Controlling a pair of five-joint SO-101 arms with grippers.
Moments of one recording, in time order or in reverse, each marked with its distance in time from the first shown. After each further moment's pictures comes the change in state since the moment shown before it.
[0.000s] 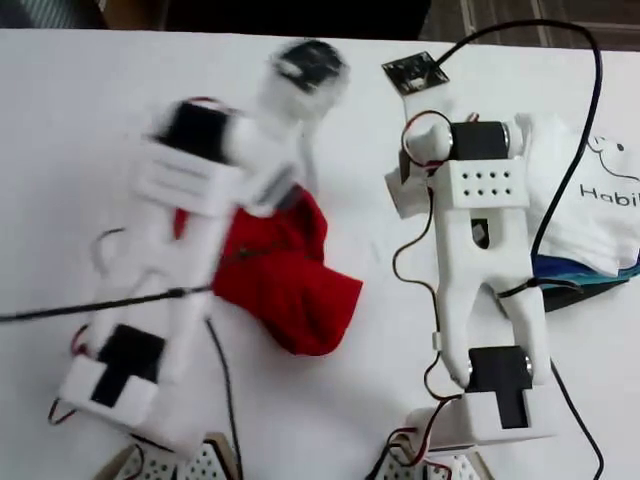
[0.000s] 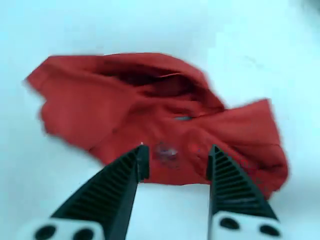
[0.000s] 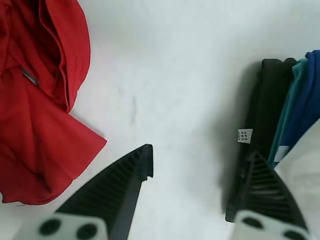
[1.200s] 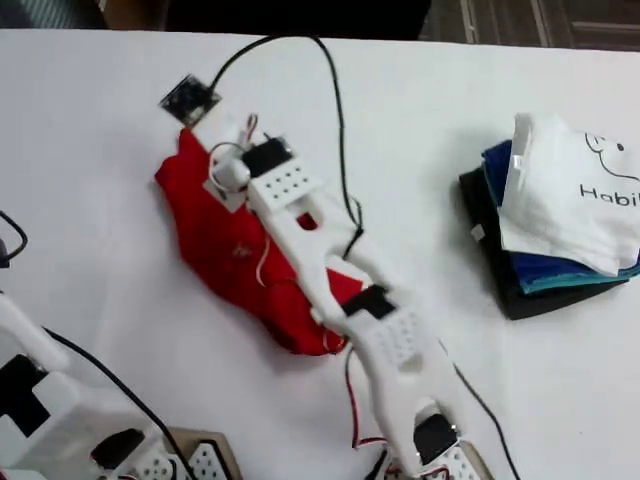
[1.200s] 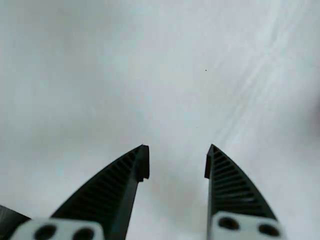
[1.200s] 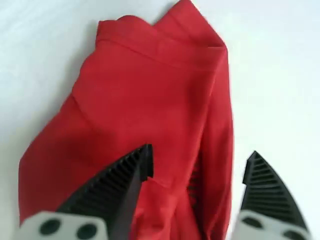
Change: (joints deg) left arm -61.8 -0.9 12.2 -1.6 -6.2; right arm -30.2 44.3 -33.6 -25.4 0.0
